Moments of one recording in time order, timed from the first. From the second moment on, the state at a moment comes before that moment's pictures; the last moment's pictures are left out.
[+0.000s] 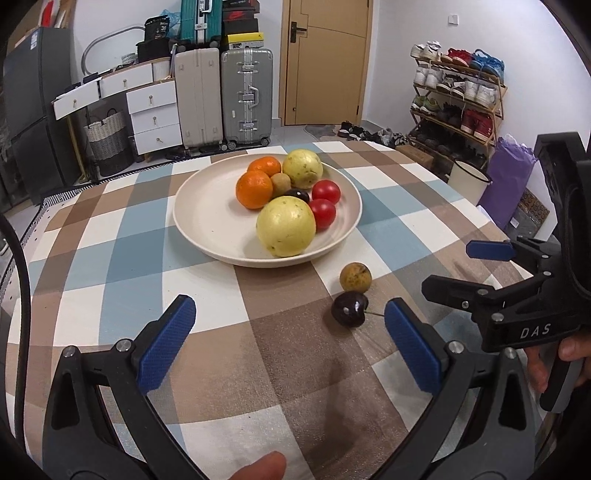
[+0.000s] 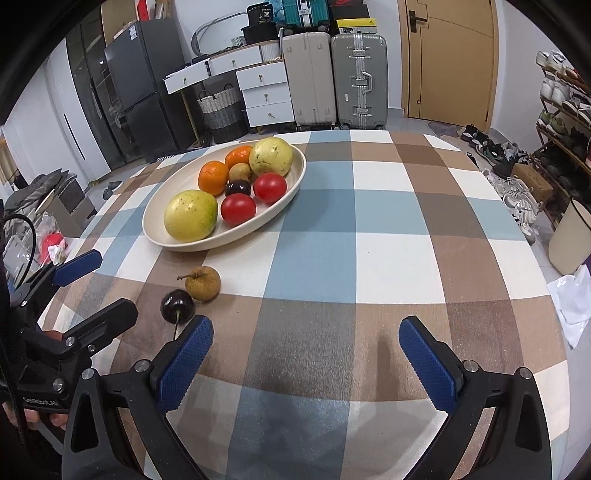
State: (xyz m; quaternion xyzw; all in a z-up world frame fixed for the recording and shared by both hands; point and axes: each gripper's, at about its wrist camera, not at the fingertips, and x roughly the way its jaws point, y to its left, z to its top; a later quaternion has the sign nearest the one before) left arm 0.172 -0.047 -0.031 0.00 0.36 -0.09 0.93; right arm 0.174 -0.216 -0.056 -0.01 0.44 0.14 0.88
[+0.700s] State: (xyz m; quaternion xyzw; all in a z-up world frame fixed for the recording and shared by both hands) left arm 0.197 -0.075 -0.058 0.03 0.44 -0.13 0.89; right arm 0.175 -0.231 -0.062 0.01 0.45 0.14 0.88
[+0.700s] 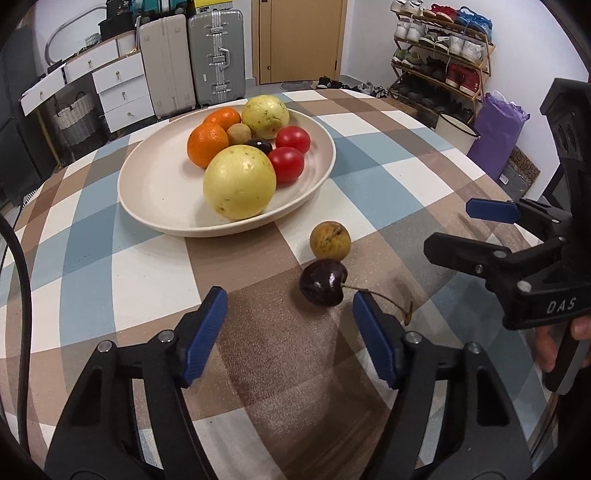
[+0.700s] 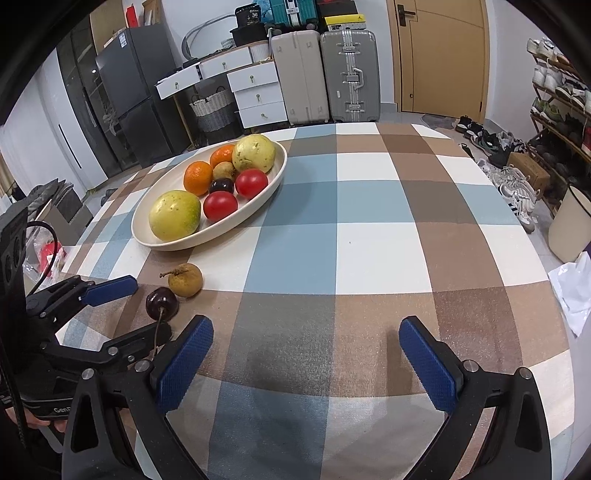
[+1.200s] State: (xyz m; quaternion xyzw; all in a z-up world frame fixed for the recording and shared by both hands) left arm 0.199 -0.085 -0.054 0.02 0.43 -0.17 0.89; right arm 0.174 -0.239 -0.067 0.03 0.45 0.14 0.88
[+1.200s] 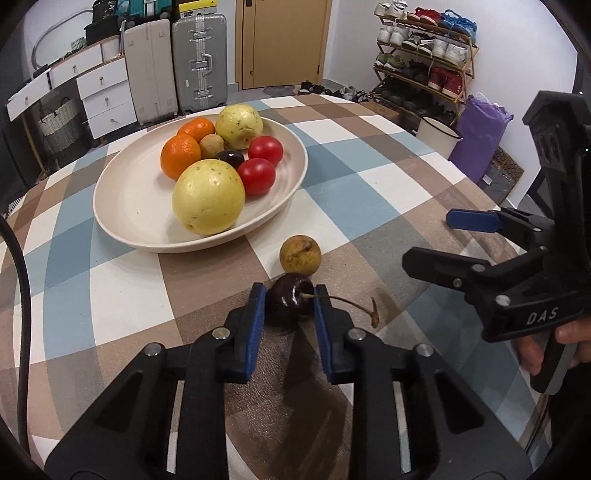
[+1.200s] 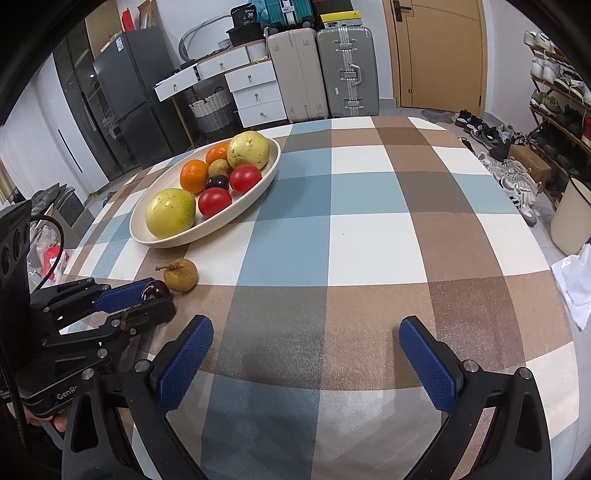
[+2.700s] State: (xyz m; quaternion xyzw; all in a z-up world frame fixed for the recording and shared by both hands) left arm 0.177 0.007 -0.037 -0.07 0.38 -0.07 0.92; right arm 0.189 -0.122 -0.066 -0.11 0.45 0.24 0.86
